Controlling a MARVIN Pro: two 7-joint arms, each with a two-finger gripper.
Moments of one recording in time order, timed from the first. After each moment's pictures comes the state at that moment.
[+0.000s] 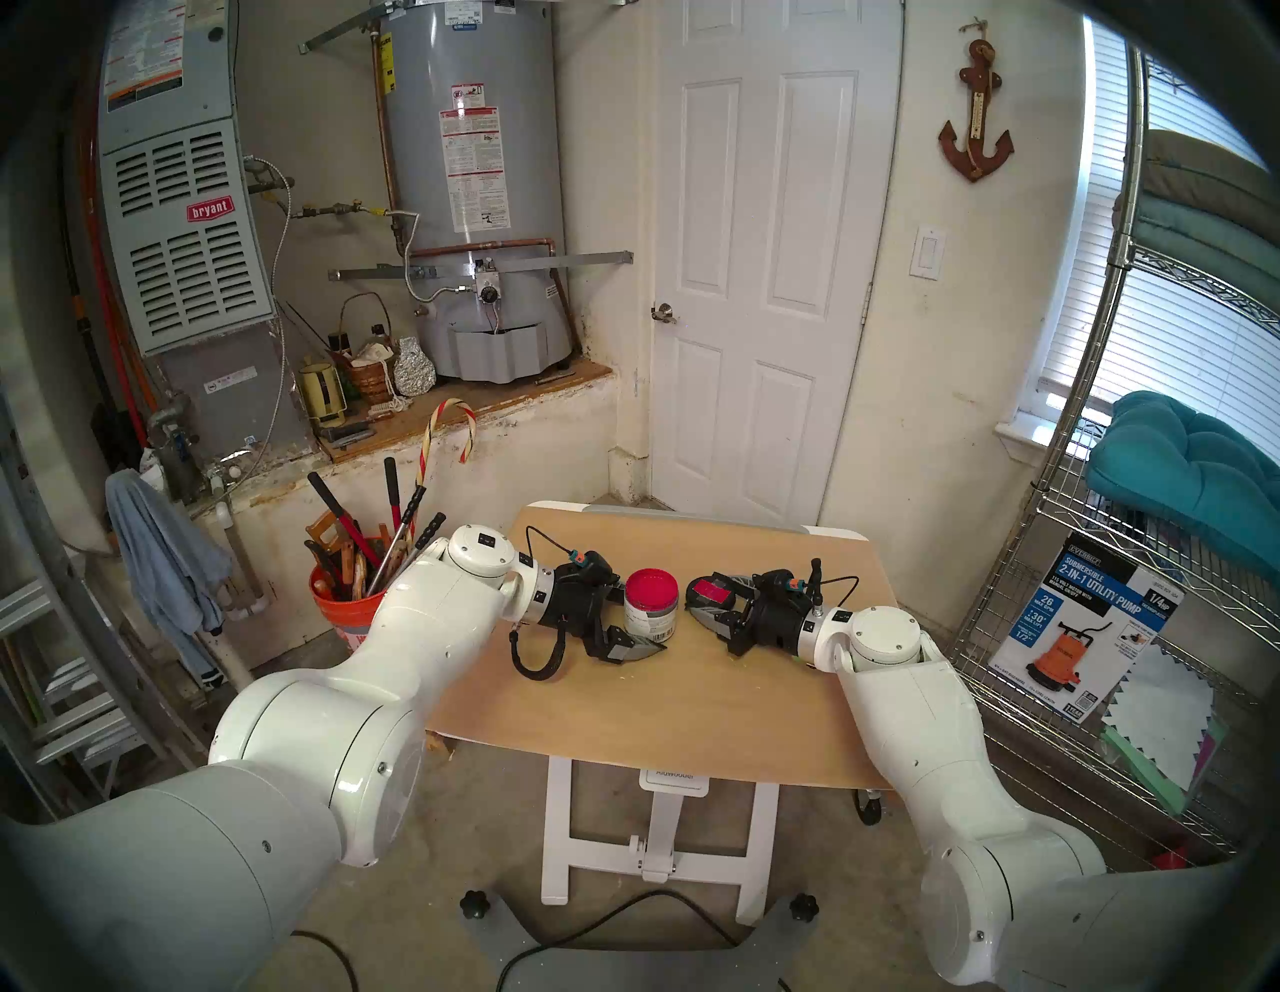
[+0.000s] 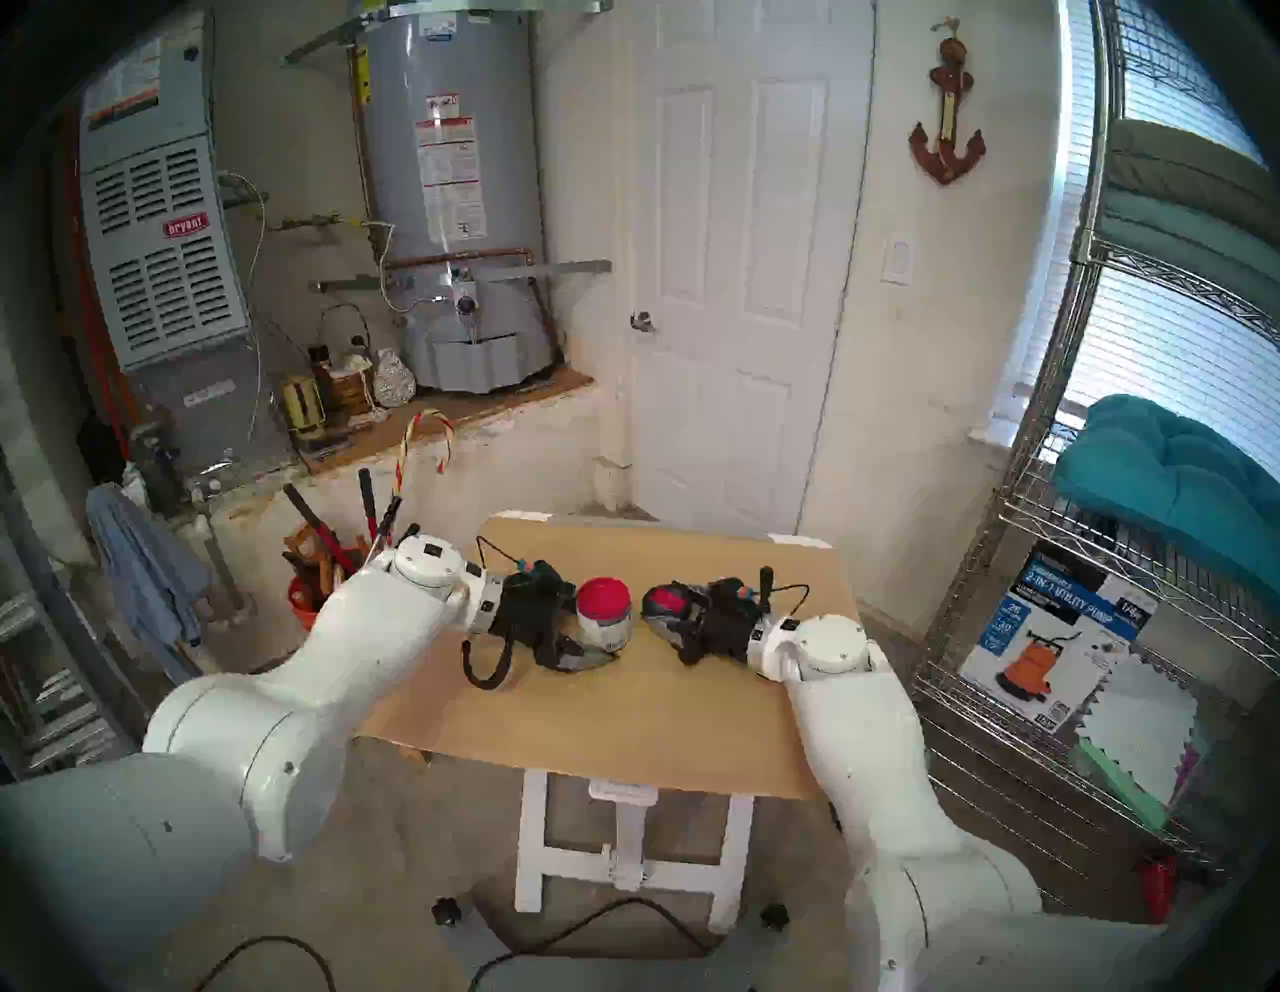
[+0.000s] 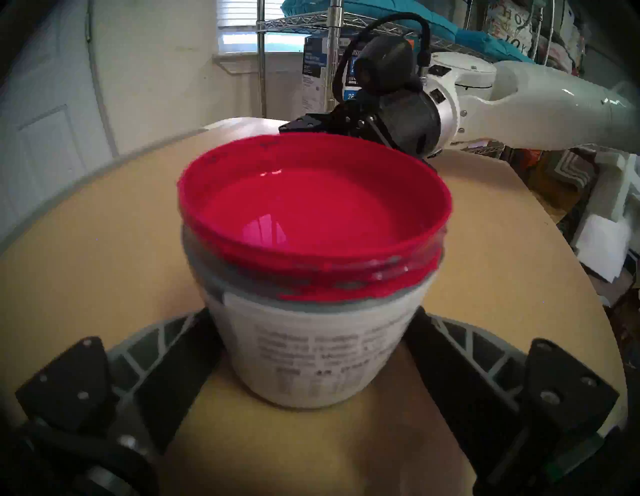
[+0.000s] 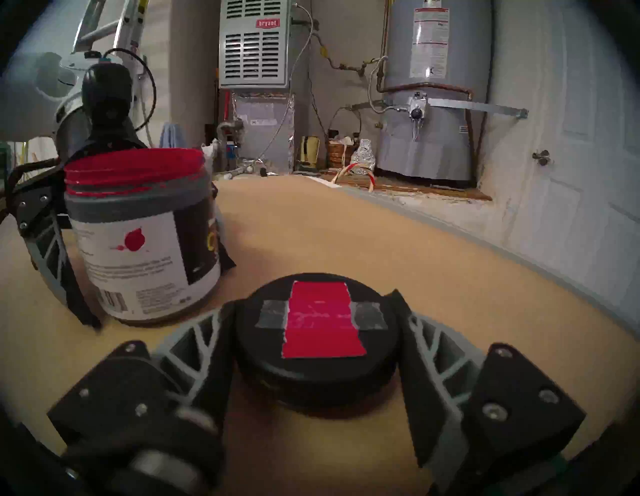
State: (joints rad) left arm 0.78 -1.46 -1.37 -0.52 0.26 -0.09 -1.30; right arm -1.12 -1.44 1.60 -0.88 -0.17 -0.16 0.90
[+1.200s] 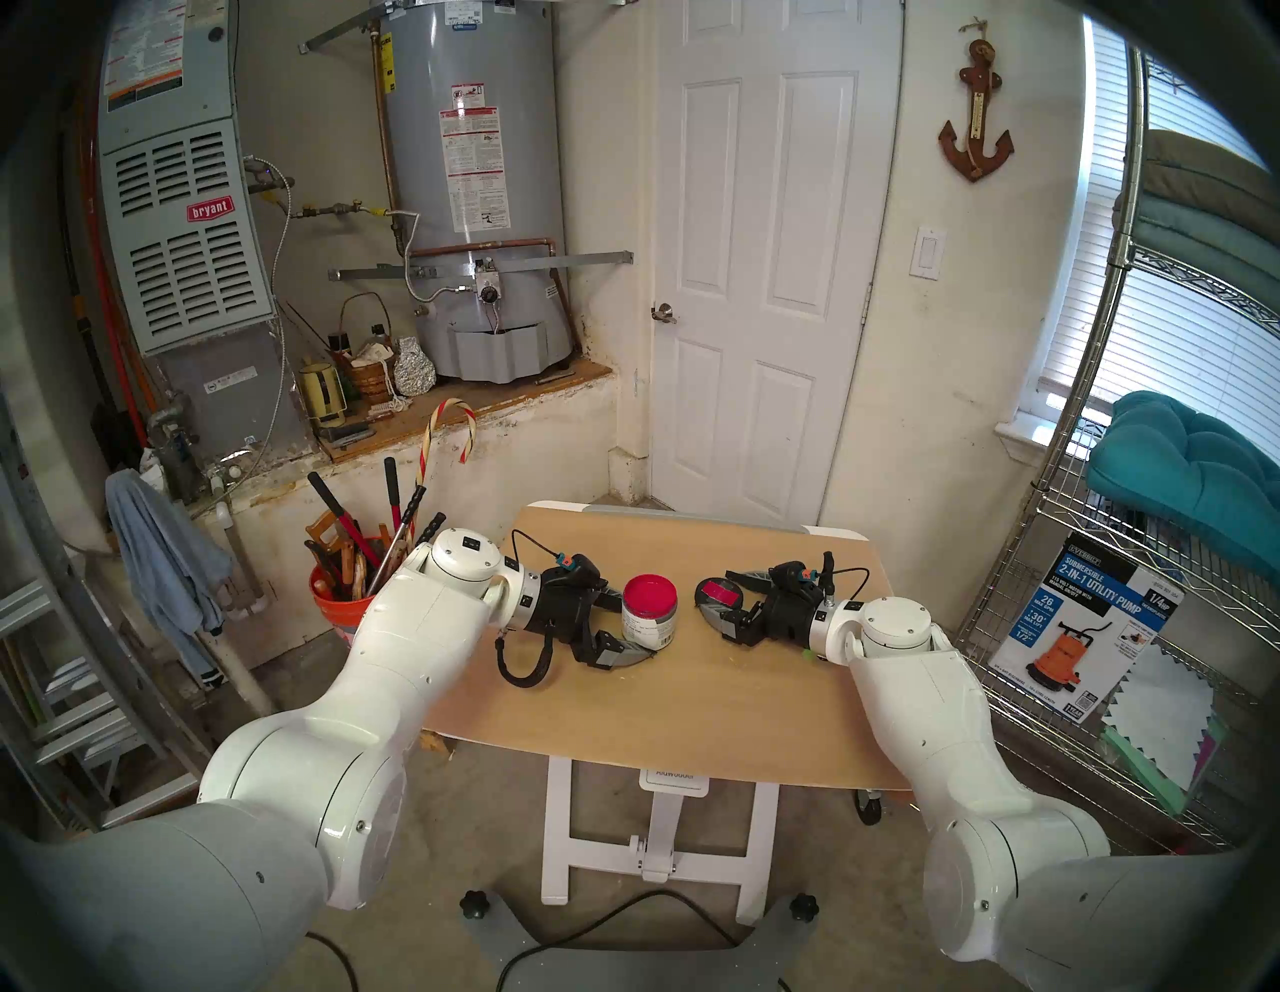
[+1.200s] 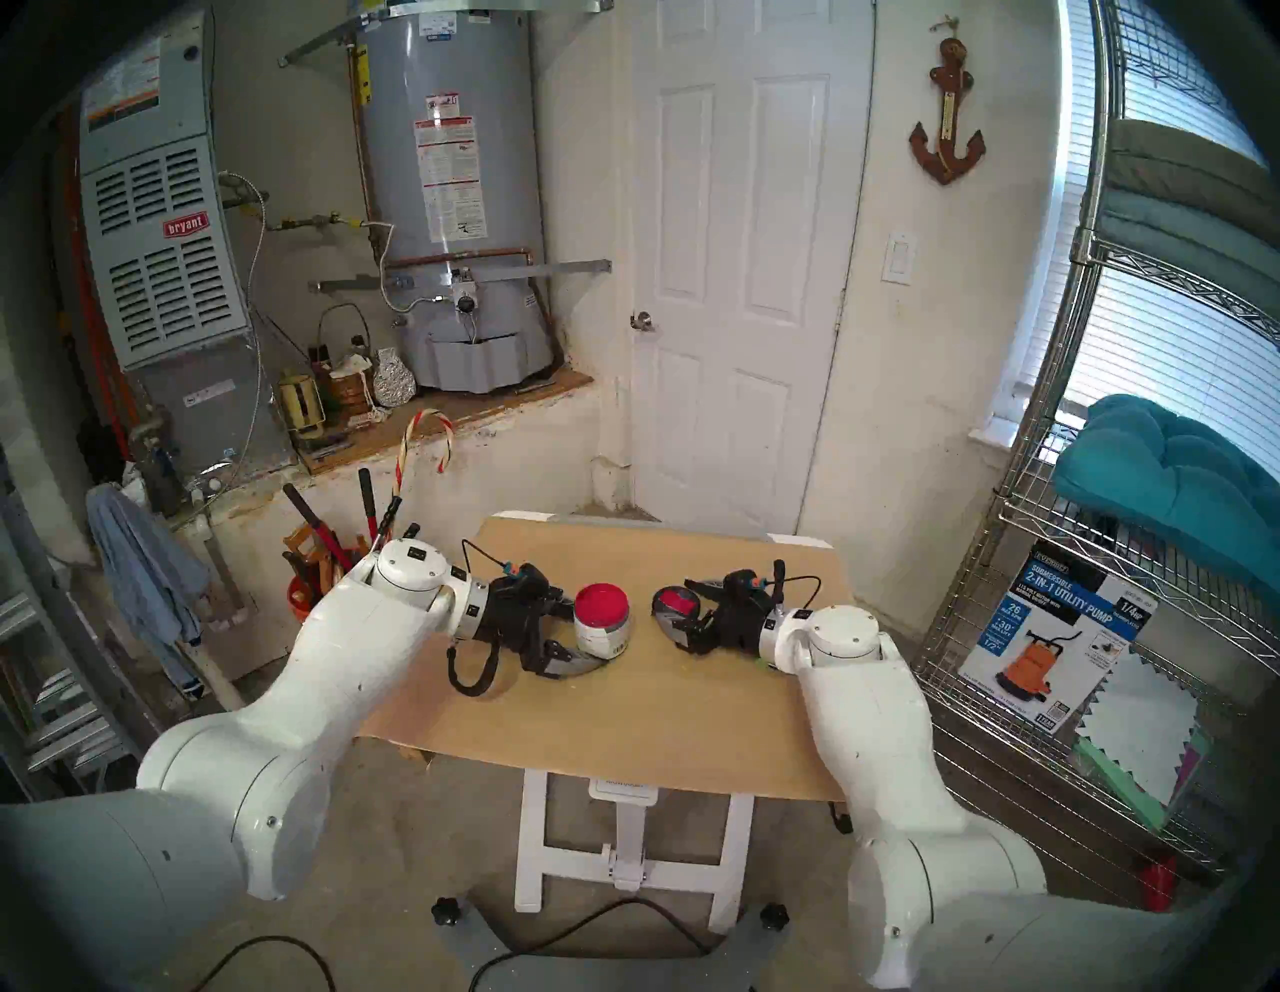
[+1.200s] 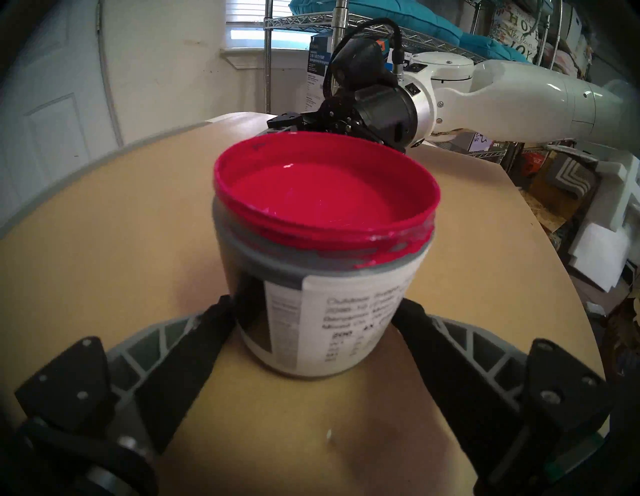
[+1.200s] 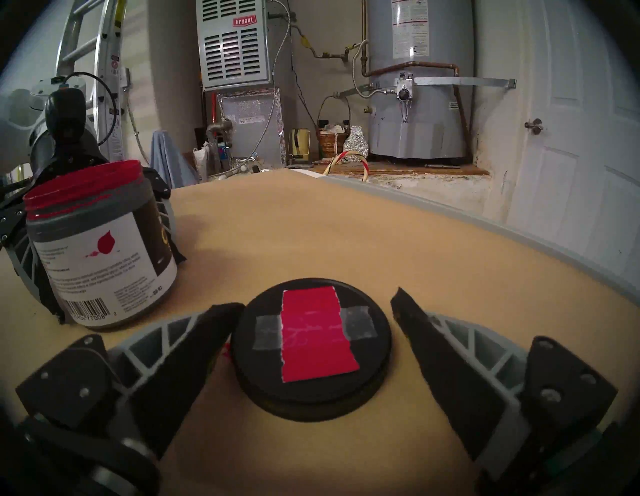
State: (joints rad) left arm 0.89 -1.42 -1.40 -0.72 0.26 0.02 -1.33; right arm -1.07 -1.43 1.66 -0.81 -0.15 -0.08 0.96
